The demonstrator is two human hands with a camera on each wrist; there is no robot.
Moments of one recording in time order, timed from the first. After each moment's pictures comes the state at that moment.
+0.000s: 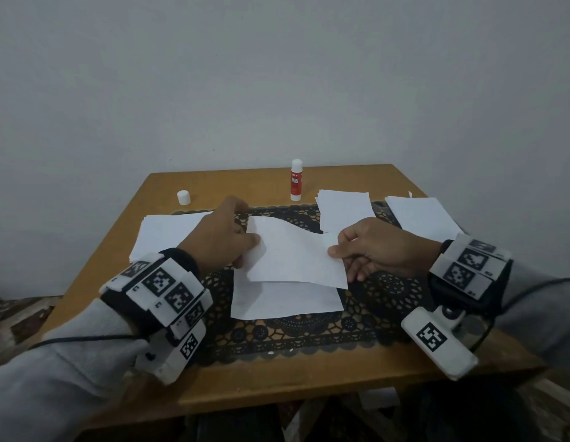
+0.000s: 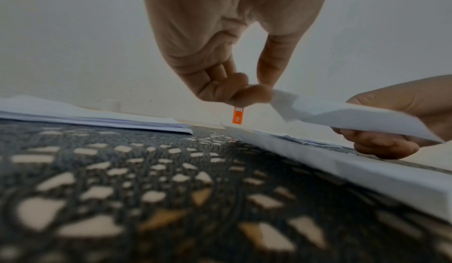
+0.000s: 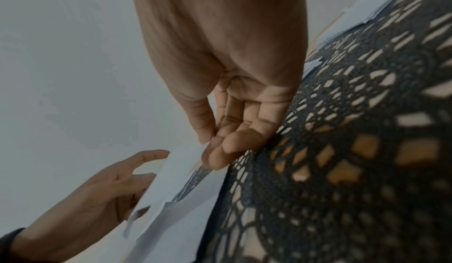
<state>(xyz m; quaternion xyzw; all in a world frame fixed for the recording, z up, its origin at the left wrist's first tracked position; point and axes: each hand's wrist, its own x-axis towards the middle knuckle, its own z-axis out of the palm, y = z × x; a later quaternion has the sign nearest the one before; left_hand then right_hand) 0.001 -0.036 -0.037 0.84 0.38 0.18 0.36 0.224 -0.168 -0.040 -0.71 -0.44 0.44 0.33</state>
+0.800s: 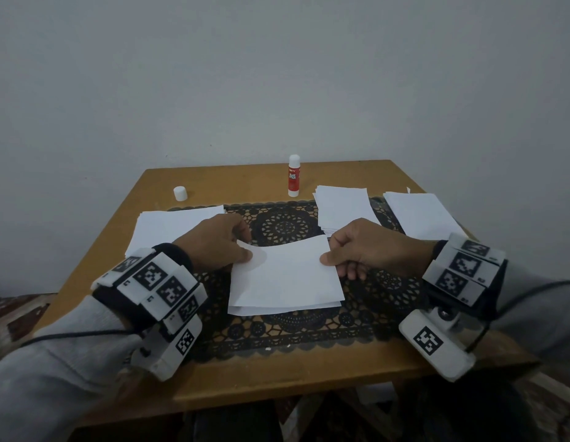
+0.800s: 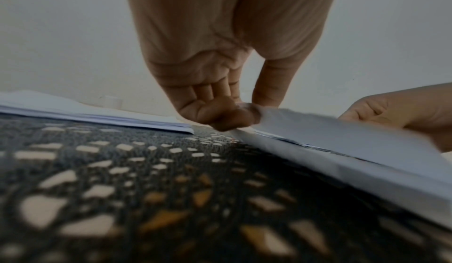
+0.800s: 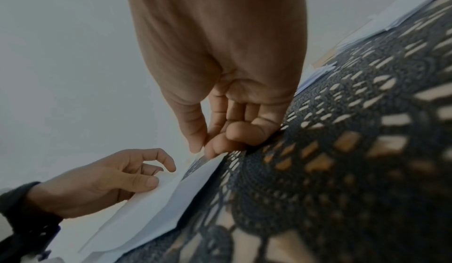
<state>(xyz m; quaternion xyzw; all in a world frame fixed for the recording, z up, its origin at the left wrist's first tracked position) 0.004 -0.029 -0.040 0.88 0.40 0.07 0.27 0.220 -0.168 -0.048 -0.71 -0.52 0.39 0.28</state>
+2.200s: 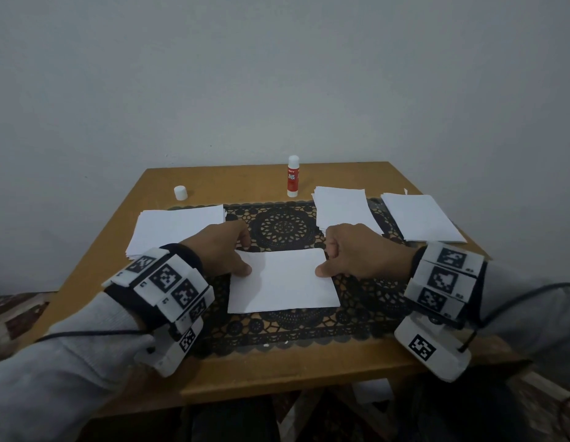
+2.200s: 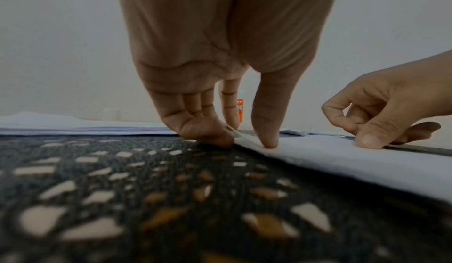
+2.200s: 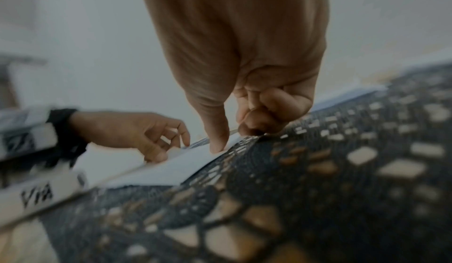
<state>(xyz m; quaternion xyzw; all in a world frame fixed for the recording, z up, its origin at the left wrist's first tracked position) 0.006 -0.035 -0.041 0.89 0.41 -0.03 0.21 0.209 -0.160 -0.052 -0.77 -0.61 0.17 0.11</state>
